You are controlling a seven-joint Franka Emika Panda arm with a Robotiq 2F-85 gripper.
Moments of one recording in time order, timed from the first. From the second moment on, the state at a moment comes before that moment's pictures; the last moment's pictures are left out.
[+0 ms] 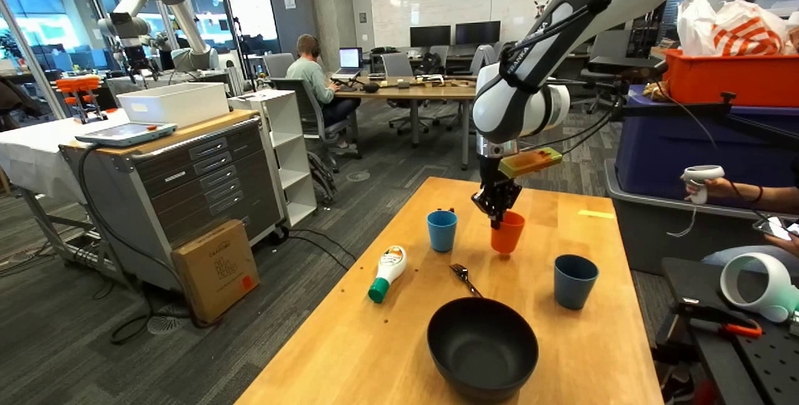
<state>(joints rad) -0.25 0.59 -0.18 -1.97 0.20 2.46 0.07</state>
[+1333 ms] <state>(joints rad) 0.01 0.28 -0.01 -2.18 0.10 2.36 0.07</state>
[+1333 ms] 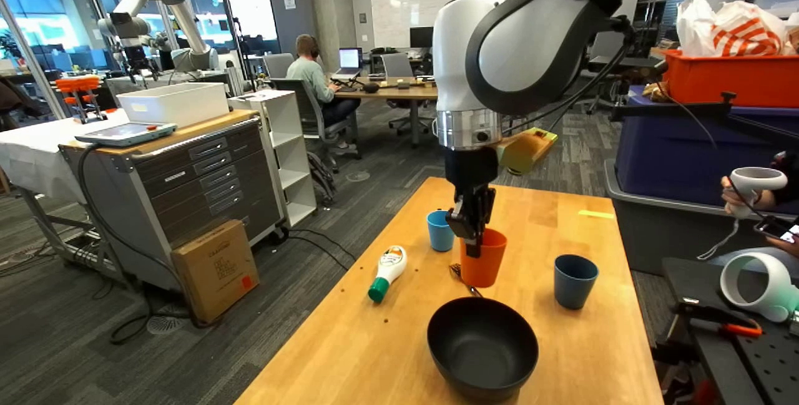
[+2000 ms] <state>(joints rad) 0.08 0.32 0.06 -2.32 0.04 2.51 0.02</state>
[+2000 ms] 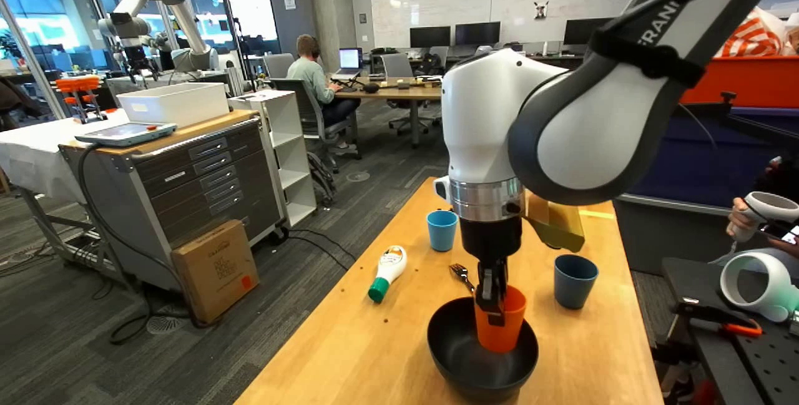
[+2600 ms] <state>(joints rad) 0.08 0.38 0.06 -2.35 -0.05 2.68 0.02</state>
